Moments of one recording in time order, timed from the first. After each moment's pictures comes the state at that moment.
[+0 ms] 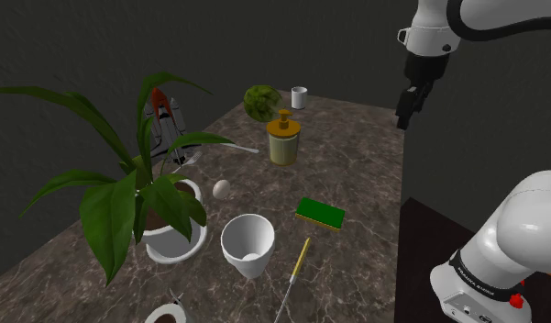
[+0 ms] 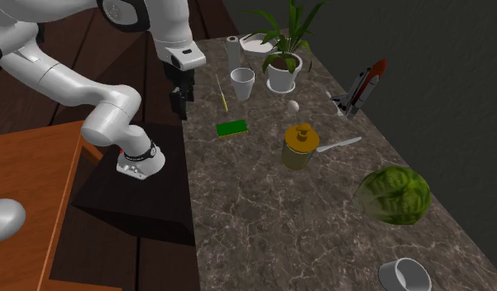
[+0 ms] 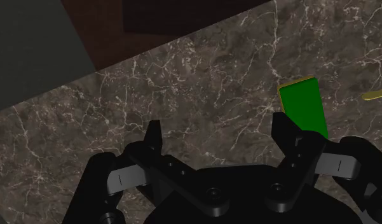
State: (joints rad) arm -0.02 -0.79 0.05 -2.40 -0.09 1.57 -0.09
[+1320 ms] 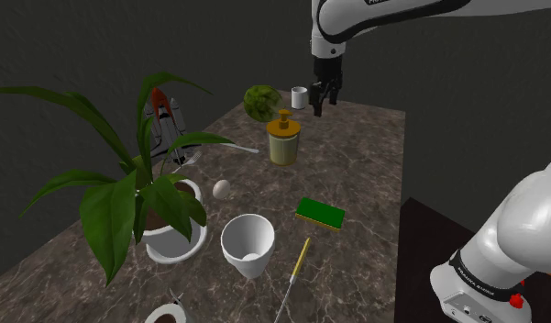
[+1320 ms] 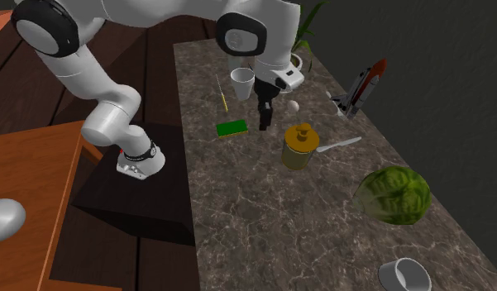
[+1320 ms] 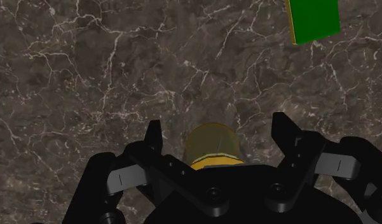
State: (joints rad) arm -0.01 -0.05 0.07 -1.87 -0.05 1.74 -0.09
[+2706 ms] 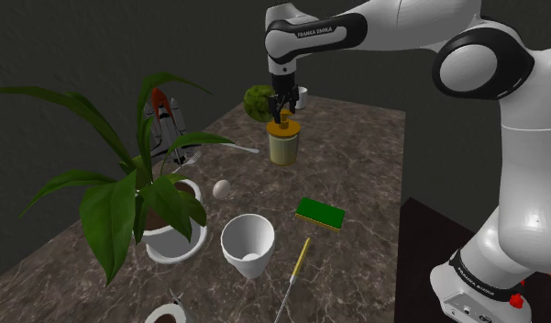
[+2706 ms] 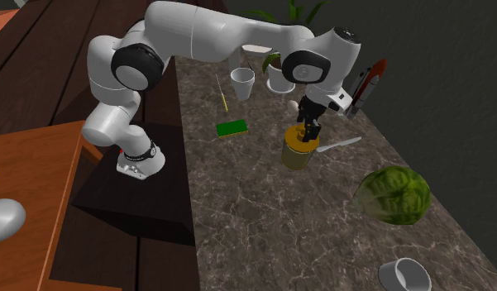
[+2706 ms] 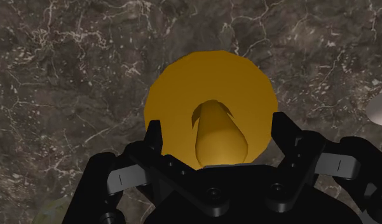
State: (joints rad) arm 0.02 0.48 0.09 -1.32 -0.05 1.71 -0.10
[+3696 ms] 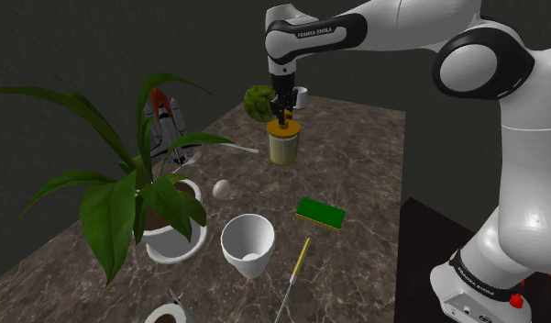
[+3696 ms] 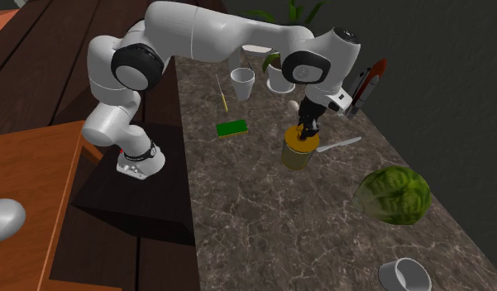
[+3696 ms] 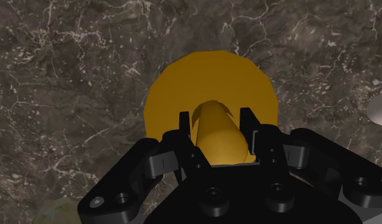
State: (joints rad) arm 0.02 0.48 0.09 -1.32 -0.05 1.72 -0.10
